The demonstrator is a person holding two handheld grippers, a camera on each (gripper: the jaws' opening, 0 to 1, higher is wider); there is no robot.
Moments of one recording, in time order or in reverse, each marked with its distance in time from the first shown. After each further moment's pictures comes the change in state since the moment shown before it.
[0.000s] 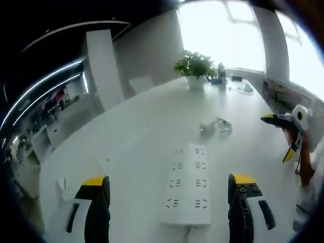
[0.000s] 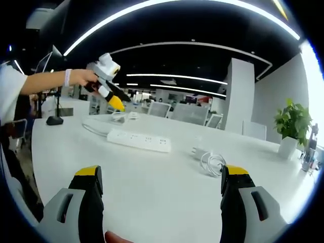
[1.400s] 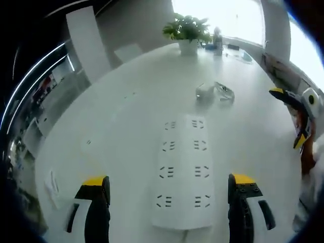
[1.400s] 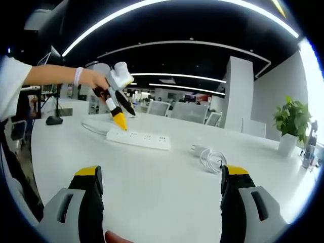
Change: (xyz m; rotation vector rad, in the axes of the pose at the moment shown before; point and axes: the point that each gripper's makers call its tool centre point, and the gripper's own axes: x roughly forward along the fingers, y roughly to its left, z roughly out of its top) left arm 0.045 -0.016 -0.035 0.034 0.262 -0.046; right arm 0.000 0.000 -0.006 0.015 0.008 -0.006
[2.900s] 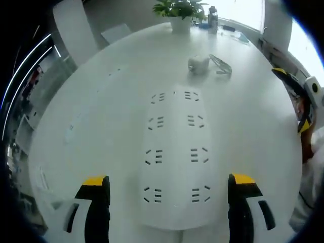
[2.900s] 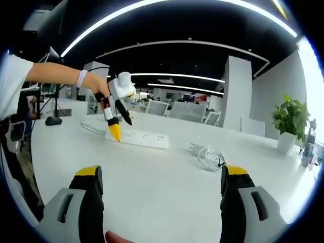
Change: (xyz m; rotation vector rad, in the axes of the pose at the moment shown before) left arm 0.023 -0.010 -0.031 0.027 0.184 -0.061; right arm -0.003 -0.003 -0.002 0.008 0.001 -0.011
